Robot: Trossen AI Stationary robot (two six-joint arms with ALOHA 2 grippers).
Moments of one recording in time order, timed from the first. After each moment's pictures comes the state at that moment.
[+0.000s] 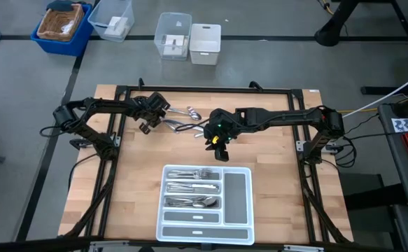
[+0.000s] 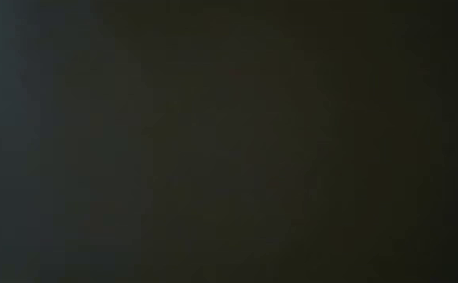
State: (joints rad) left arm 0.67 1.51 0.62 -0.31 -0.08 -1.72; right arm -0.07 1.74 1.46 -0.60 -0.25 -0.04
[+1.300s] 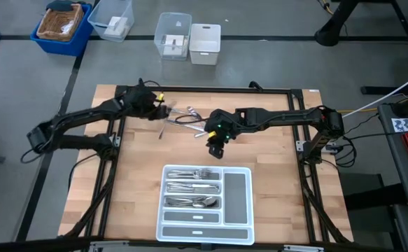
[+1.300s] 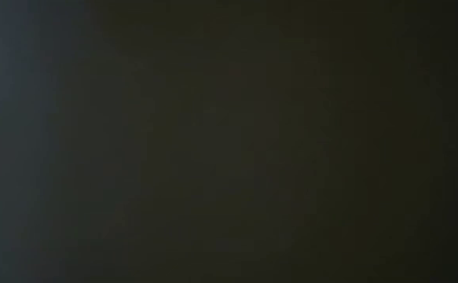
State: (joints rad) left arm 0.67 1.07 0.61 -0.30 0.23 -0.77; right arm -0.07 1.74 1.46 -0.63 -0.15 0.29
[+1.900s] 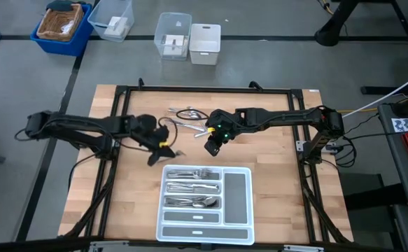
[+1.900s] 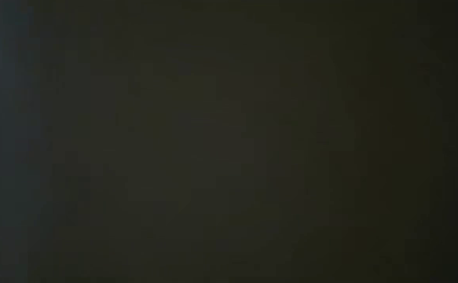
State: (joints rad) left arm 0.09 1.02 0.61 -0.22 0.36 -0.35; right arm -0.07 1.74 1.46 -0.63 -0.14 0.58
